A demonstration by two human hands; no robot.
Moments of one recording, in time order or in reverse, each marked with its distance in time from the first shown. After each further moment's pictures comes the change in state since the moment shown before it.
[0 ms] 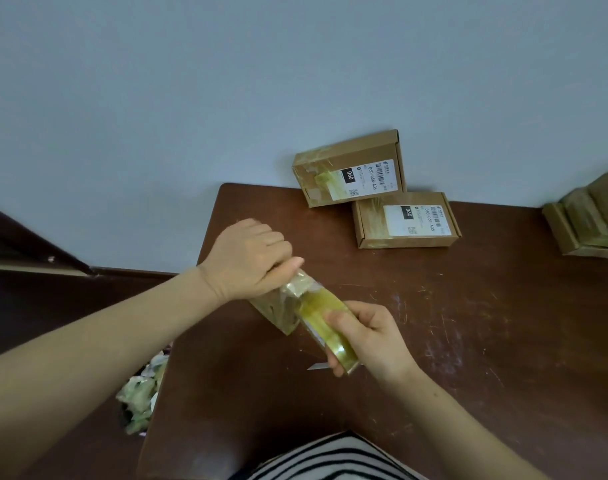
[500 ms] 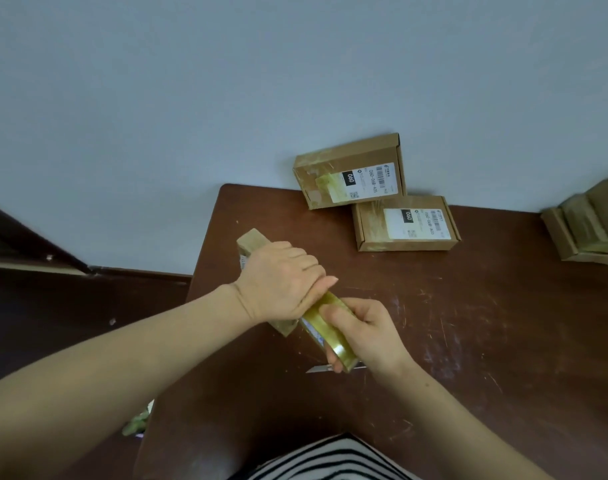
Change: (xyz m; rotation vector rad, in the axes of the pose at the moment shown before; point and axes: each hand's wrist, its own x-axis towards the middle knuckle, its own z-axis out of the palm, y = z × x) left_hand 0.007 0.037 0.018 0.013 -0.030 0.028; right_hand 0.011 0.002 -0.002 -0.038 0.012 0.009
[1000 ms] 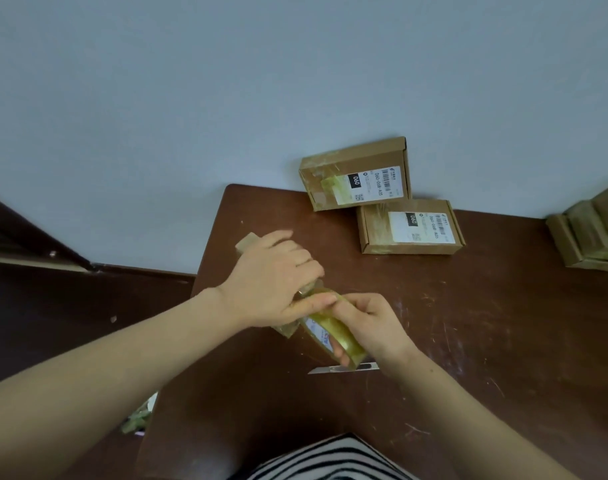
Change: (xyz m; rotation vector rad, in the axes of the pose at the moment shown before) left_hand -0.007 -0.014 -0.016 0.060 -0.116 -0.105; right_hand 0.012 -0.009 -0.006 -0.037 -0.044 0.098
